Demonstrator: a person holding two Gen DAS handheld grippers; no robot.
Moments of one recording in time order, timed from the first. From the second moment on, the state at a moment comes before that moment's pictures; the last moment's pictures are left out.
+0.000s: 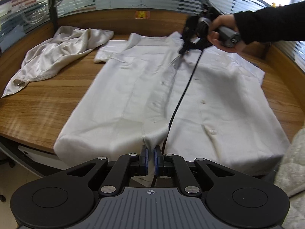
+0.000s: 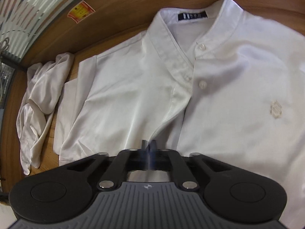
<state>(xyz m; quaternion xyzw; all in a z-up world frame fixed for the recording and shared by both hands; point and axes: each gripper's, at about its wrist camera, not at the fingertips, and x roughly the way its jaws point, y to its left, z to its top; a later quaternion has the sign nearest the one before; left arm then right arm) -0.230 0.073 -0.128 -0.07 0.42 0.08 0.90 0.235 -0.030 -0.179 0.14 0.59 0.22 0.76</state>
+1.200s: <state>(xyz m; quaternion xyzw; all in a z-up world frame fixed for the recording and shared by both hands) -0.183 0.122 -0.111 -0.01 0.46 0.09 0.88 0.142 -0.157 -0.106 -0.03 0.47 0.36 0.80</state>
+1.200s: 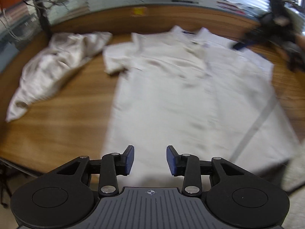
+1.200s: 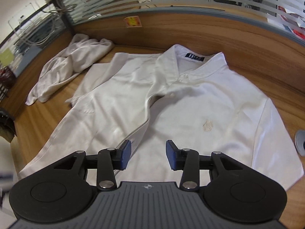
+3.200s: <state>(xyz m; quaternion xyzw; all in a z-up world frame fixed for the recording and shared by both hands) 0.030 0.265 -0.176 -0.32 0.40 0.13 0.85 0.146 -0.345 -0.172 0.29 0.44 -0.08 0.85</state>
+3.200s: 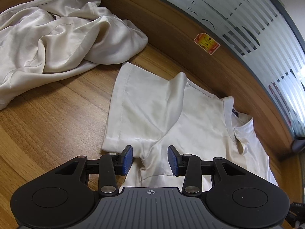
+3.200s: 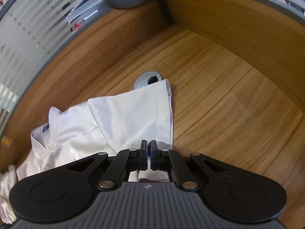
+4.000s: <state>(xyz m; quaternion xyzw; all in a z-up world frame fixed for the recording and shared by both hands) 0.044 0.286 -0.201 -0.46 0.41 0.16 0.78 0.120 -0.353 -0.201 0.38 0.47 -0.10 0.79</state>
